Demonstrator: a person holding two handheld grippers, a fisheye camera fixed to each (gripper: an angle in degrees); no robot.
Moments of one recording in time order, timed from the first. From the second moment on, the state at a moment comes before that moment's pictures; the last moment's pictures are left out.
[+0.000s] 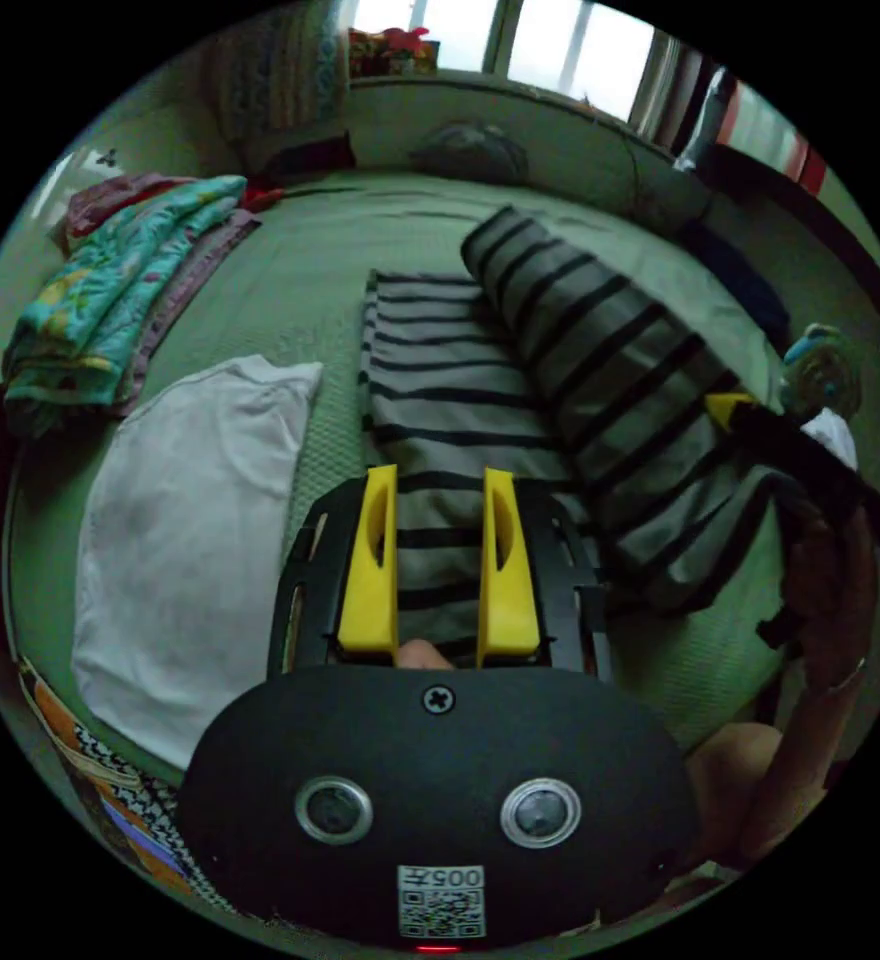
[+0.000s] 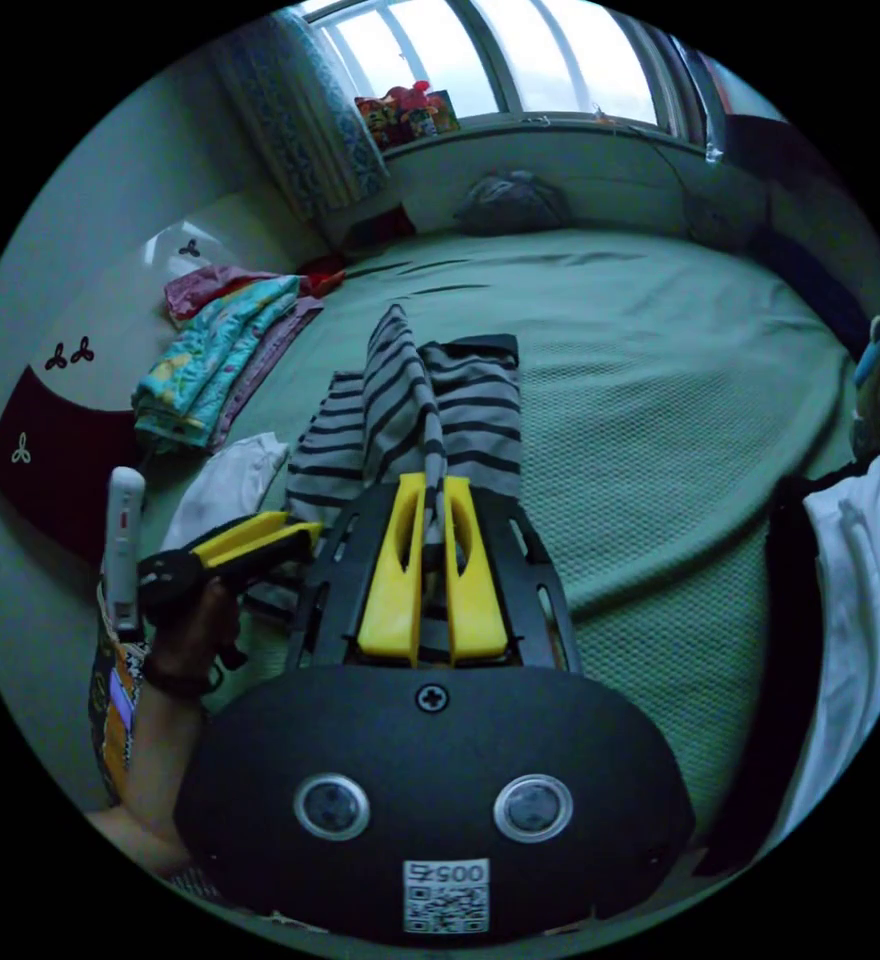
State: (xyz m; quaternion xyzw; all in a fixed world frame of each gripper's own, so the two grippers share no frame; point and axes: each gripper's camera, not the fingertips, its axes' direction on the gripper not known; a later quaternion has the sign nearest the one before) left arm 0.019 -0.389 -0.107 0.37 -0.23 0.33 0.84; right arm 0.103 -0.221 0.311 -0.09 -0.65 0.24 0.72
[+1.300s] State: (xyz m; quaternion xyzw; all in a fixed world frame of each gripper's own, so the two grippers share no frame) left arm -0.019 -0.295 -0.036 0.43 -0.28 0.18 0.84; right arm 0.157 -0.046 0.341 -0.19 -0.48 0.19 0.83
